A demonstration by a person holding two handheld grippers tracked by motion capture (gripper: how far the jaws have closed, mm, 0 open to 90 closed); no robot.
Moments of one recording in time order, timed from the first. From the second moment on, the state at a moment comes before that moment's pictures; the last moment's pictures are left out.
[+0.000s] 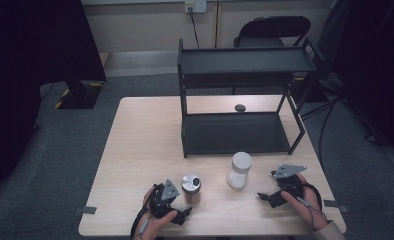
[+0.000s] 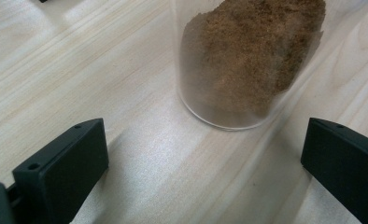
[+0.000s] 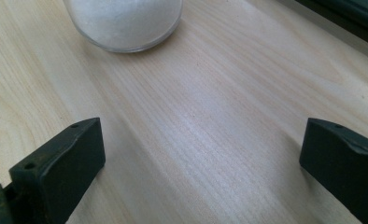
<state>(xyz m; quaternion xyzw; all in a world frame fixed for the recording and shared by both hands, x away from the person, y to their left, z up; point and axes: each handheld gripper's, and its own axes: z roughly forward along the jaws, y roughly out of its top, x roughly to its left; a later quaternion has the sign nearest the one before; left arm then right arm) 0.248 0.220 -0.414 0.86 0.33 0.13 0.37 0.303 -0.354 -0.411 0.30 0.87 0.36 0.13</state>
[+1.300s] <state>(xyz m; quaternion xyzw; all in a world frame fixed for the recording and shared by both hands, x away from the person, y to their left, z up) 0.255 0.216 -0.409 0.84 0.33 0.12 0.40 0.303 -0.354 -0.411 0.30 0.87 0.36 0.13</state>
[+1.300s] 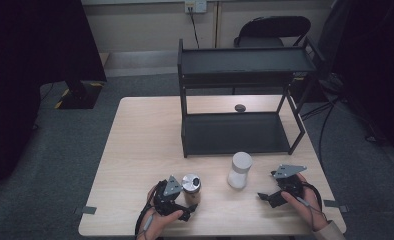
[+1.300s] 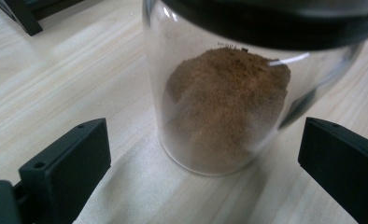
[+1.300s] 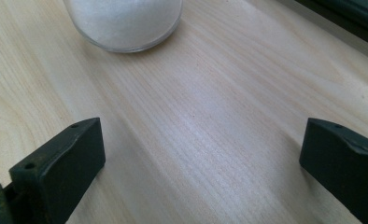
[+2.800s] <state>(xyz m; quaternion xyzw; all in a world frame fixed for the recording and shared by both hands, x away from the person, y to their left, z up) 0.262 0.206 -0.417 0.84 0.32 0.12 0.43 0.302 -0.354 -0.411 0.30 0.87 0.36 0.13</state>
